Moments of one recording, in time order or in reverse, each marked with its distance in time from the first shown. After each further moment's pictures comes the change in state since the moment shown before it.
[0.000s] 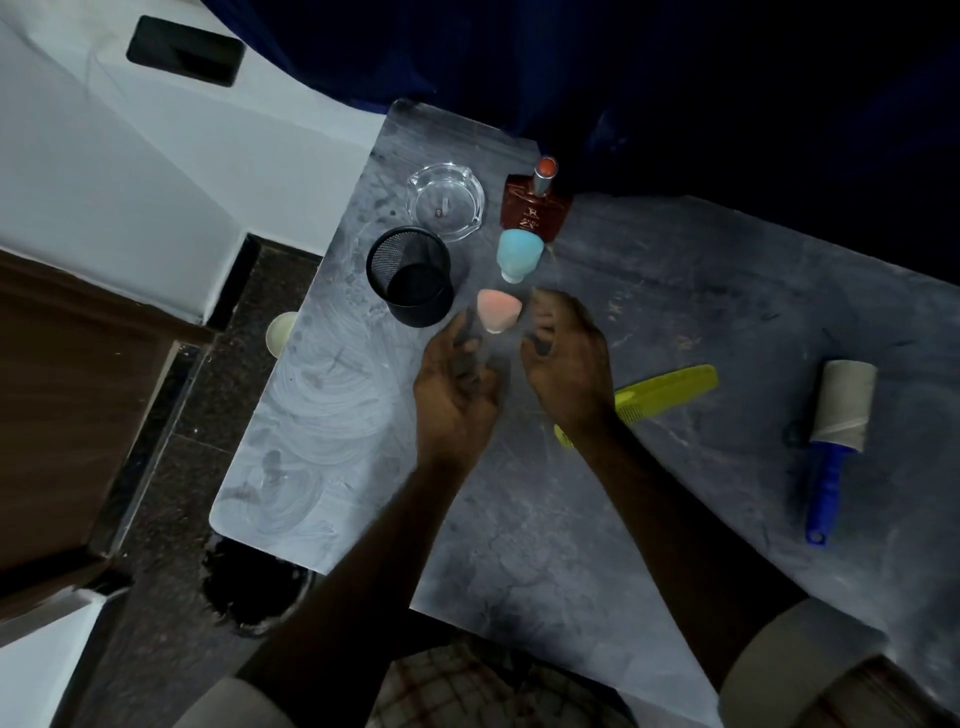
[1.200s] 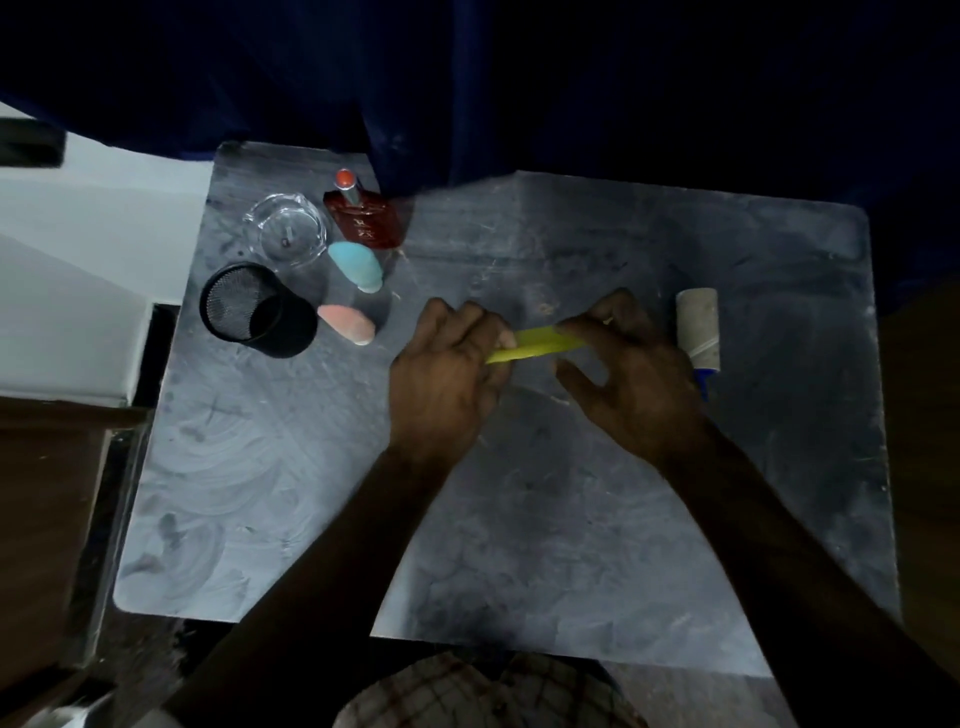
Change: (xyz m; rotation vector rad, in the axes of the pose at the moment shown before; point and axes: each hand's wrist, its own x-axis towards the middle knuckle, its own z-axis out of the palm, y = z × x) left_hand -0.027 0.069 0.100 0.852 -0.347 0.799; right_hand -0.073 0.093 -0.177 -0.334 0.056 -0.156
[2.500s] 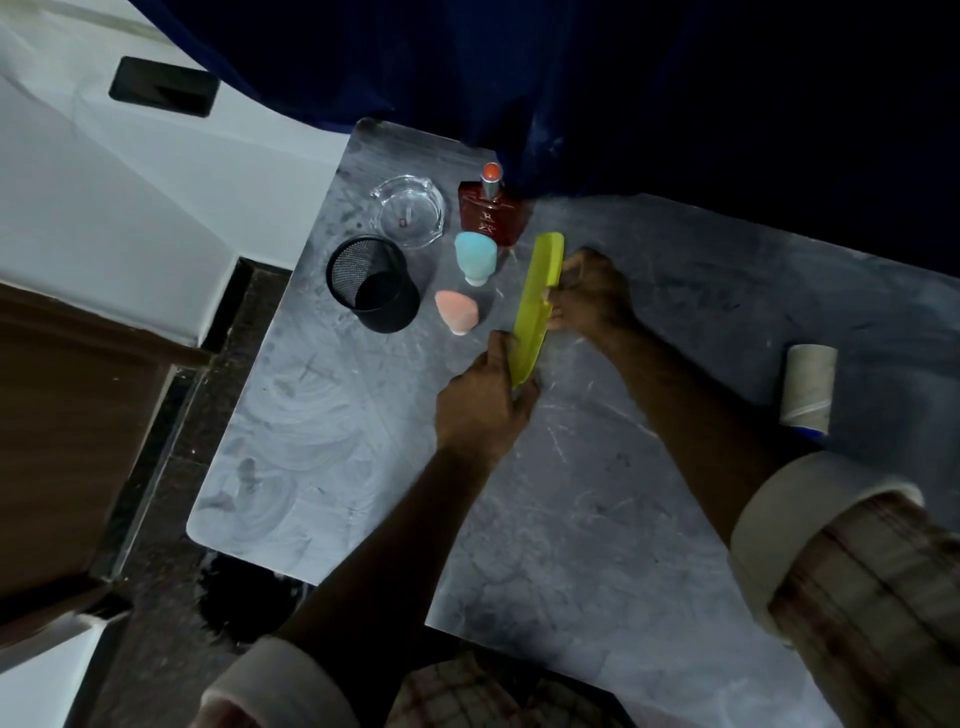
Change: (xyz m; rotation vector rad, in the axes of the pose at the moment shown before) left_hand -0.047 -0.066 0.028 -0.023 -0.257 -0.559; right_hand 0.158 -0.054 0.131 0.695 -0.282 0.658
